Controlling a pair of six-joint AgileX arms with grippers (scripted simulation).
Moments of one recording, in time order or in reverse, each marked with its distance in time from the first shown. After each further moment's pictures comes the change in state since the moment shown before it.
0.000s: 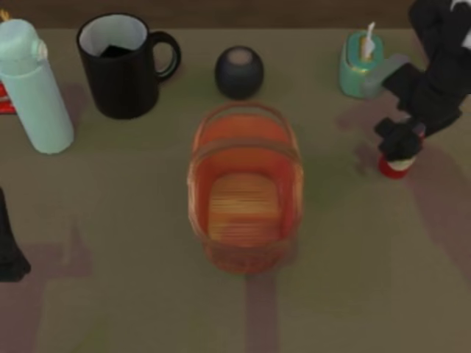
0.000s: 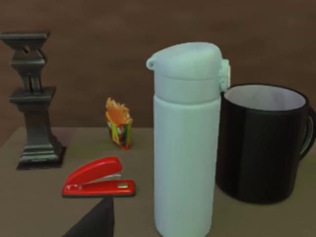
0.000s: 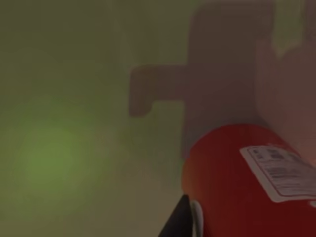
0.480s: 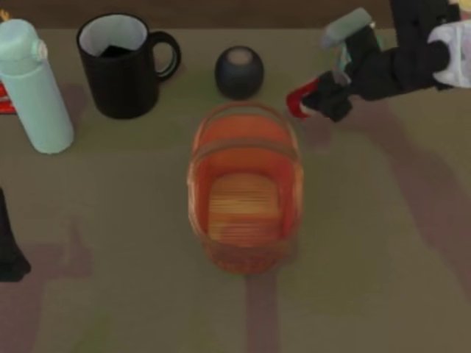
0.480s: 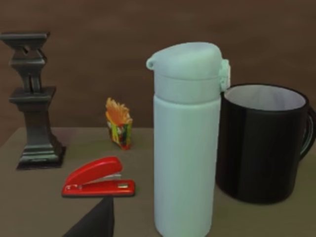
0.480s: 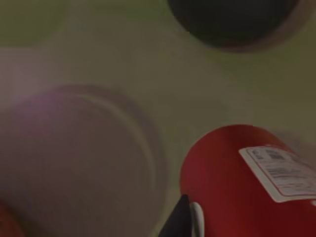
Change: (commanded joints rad) left arm 0.000 0.000 0.000 0.000 0.000 0.000; right arm 0.063 -0.030 -0.161 0.693 -0.406 0.234
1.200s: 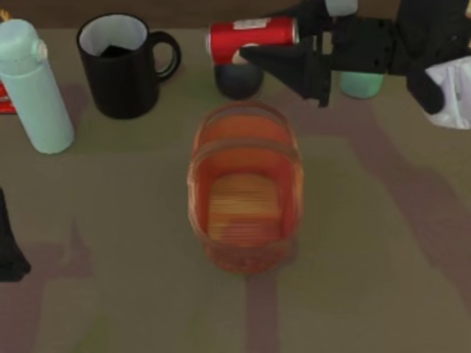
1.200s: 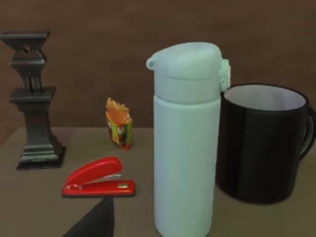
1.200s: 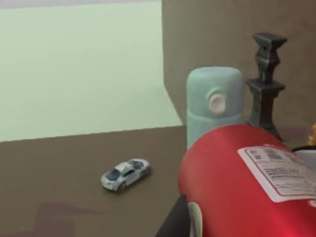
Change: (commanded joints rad) left arm 0.000 0.000 0.000 0.000 0.000 0.000; right arm 0.086 -0.141 -0.252 0.962 -0.572 0.323
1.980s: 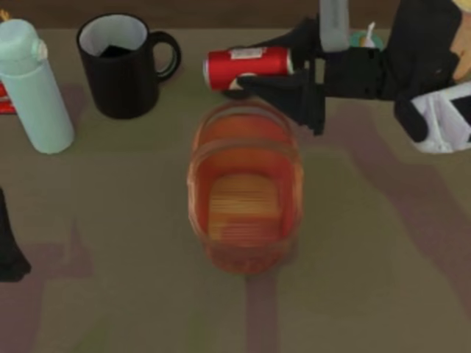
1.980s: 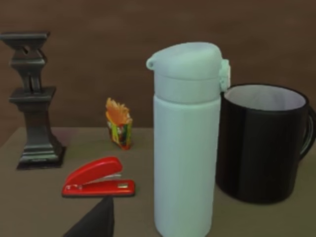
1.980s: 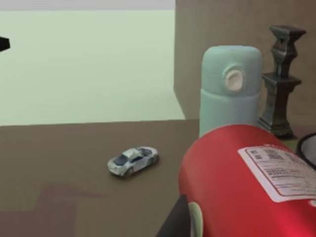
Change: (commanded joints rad) left arm 0.000 0.000 0.000 0.000 0.000 0.000; right arm 0.004 0.107 -0.047 0.201 -0.031 0.012
